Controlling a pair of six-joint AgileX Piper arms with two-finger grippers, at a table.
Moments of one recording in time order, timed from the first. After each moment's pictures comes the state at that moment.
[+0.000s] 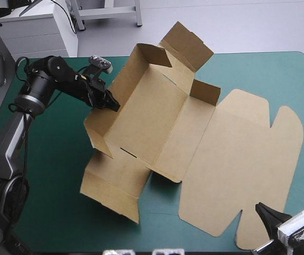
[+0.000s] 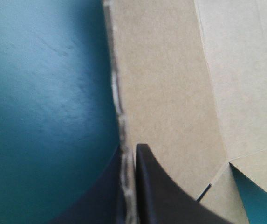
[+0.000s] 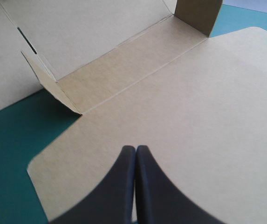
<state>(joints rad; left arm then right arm) -0.20 1.75 -1.74 -0.46 1.23 0.56 0.22 0.01 -0.48 0.29 0.92 -0.31</state>
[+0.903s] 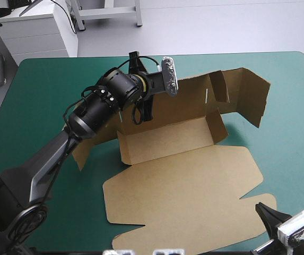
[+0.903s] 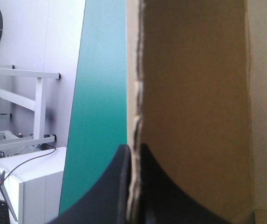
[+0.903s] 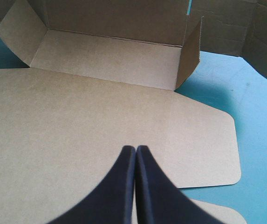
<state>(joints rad) -0.76 1.76 -1.89 0.36 1.02 0.67 0.22 0.01 -0.48 0.29 0.92 -0.31</state>
